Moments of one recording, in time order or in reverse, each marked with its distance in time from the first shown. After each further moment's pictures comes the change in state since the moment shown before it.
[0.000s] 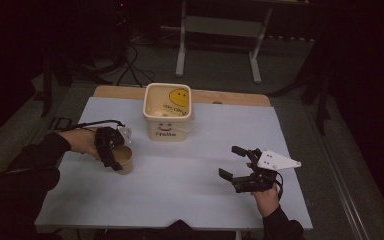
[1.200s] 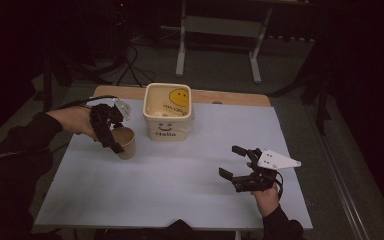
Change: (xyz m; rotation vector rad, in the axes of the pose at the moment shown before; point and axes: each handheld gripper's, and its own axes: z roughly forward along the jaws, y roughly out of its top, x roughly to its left) left arm -0.001 0.027 -0.077 -0.074 -0.019 -0.024; right arm -0.002 -0.001 0.001 -0.002 -0.002 0.003
